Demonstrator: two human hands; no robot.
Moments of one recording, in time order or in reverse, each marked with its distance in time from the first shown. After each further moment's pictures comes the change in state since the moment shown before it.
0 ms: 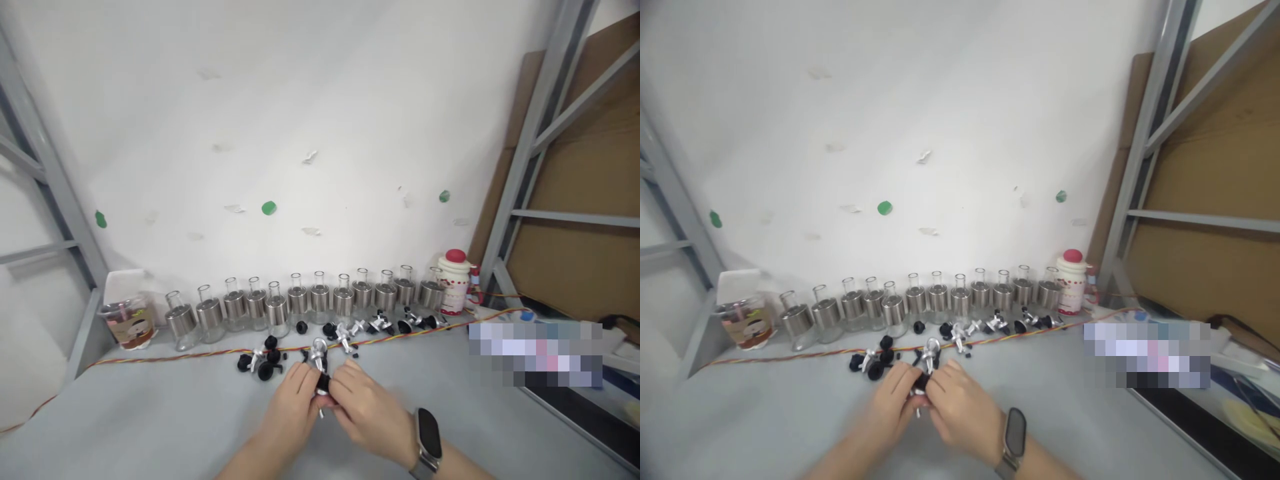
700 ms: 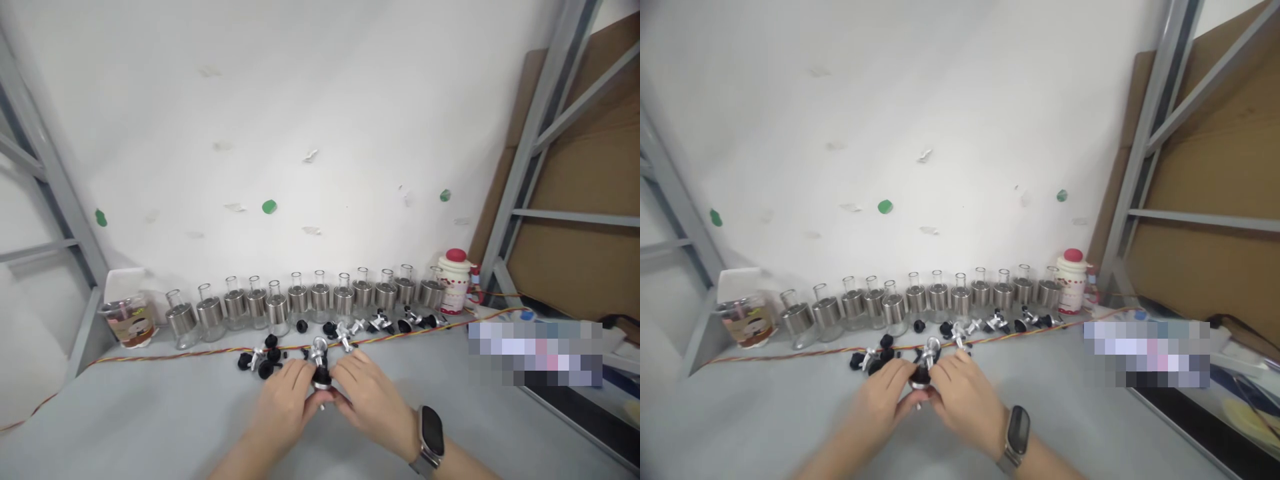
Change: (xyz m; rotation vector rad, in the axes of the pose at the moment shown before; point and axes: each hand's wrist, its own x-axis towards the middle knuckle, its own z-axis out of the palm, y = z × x) left_hand 0.006 0.000 -0.015 0.258 0.124 0.152; right_hand 0.005 0.002 -0.005 -0.067 0.108 0.056
